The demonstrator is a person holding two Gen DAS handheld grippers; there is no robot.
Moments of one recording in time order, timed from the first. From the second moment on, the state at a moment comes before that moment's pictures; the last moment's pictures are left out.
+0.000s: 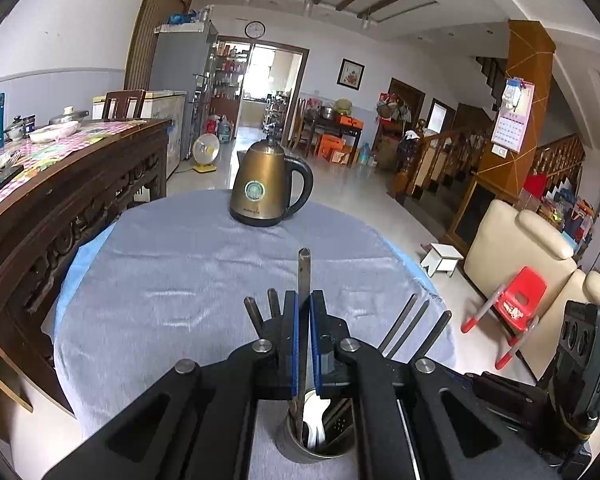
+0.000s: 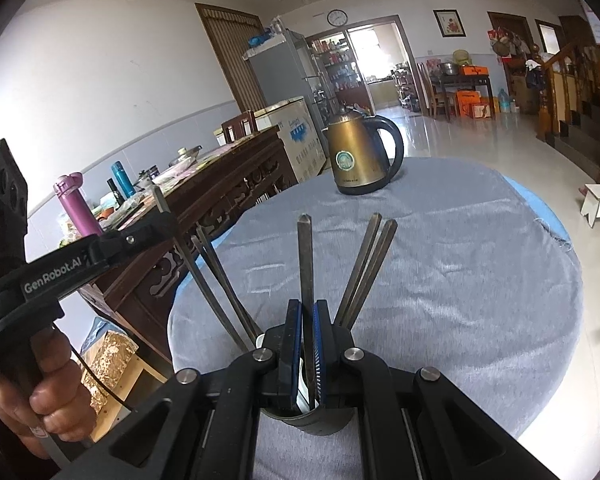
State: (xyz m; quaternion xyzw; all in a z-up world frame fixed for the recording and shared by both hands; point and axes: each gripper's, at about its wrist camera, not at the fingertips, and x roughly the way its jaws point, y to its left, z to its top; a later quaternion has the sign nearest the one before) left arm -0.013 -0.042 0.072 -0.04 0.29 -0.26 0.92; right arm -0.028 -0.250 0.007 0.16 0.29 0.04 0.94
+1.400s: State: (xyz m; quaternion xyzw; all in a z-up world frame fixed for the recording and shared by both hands) left arm -0.010 -0.038 0.051 -0.04 0.32 -0.26 0.91; right arm -0.017 -0.234 -0.006 0.15 0.31 0.06 0.94
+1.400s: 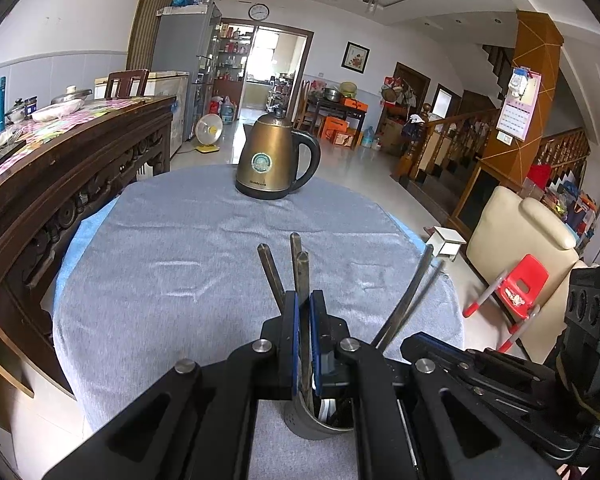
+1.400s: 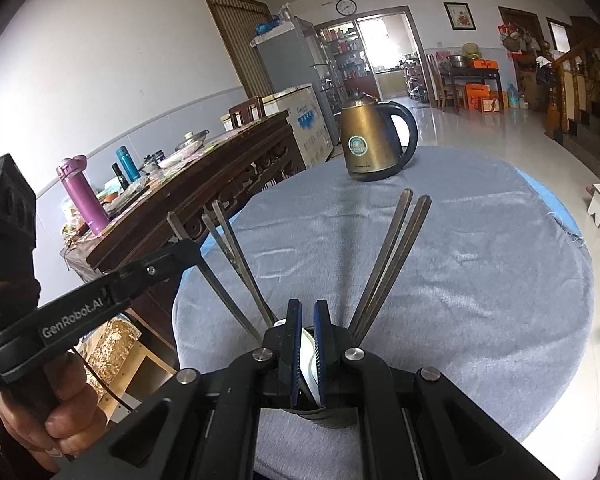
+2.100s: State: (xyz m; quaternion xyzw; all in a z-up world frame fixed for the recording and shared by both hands) left arm -0.029 -0.014 0.046 0.03 0.33 -0.16 0.93; right arm -0.038 -0.248 -0.010 0.16 0.33 0.03 0.93
